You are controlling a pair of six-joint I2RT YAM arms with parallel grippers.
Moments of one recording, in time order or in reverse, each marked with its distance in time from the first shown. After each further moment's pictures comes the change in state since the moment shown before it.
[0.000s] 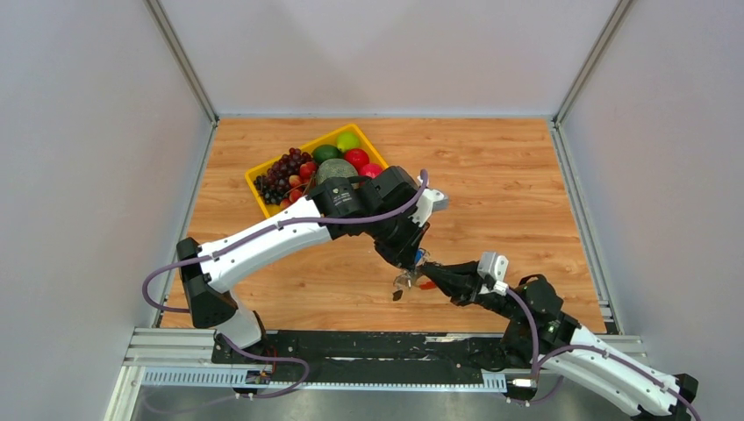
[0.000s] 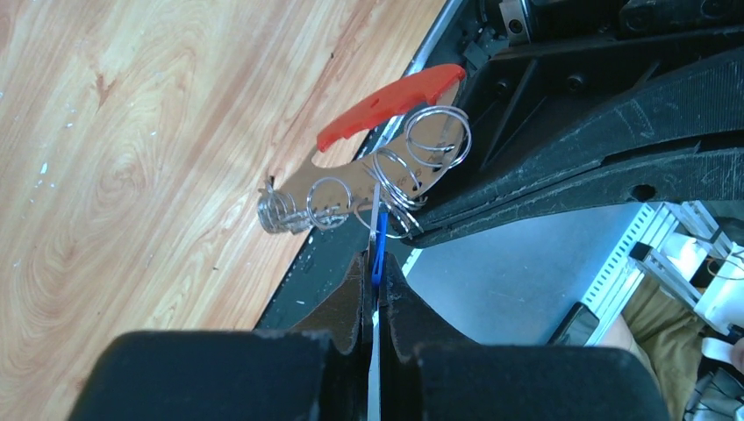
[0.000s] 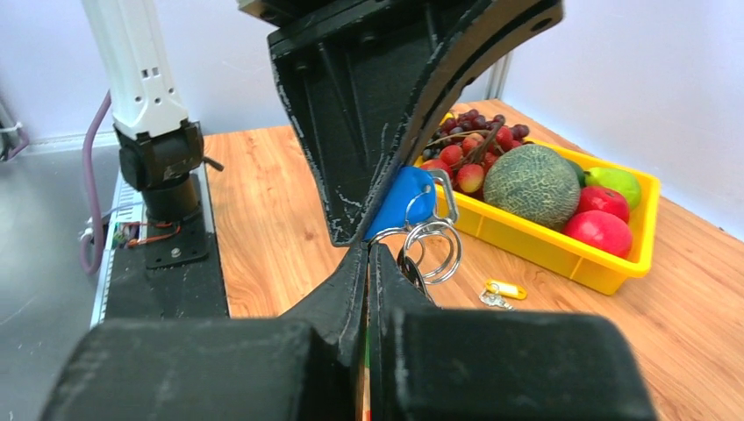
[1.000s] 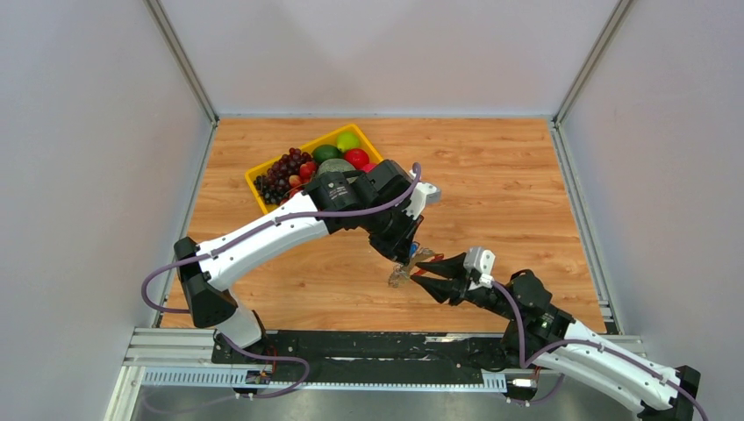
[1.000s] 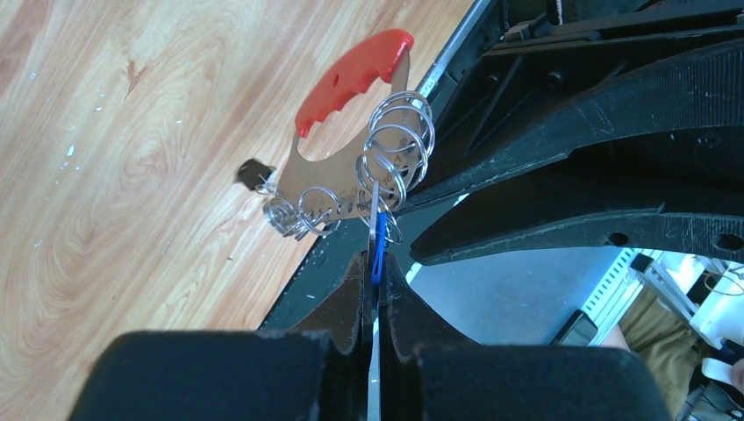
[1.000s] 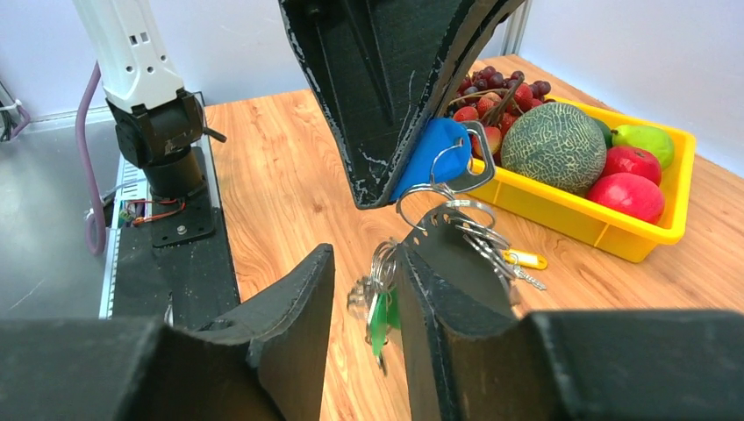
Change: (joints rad) left arm 0.038 -0.003 -0.001 -0.032 -0.002 0.001; right arm 0.008 0.105 0.008 0.002 -0.009 0.028
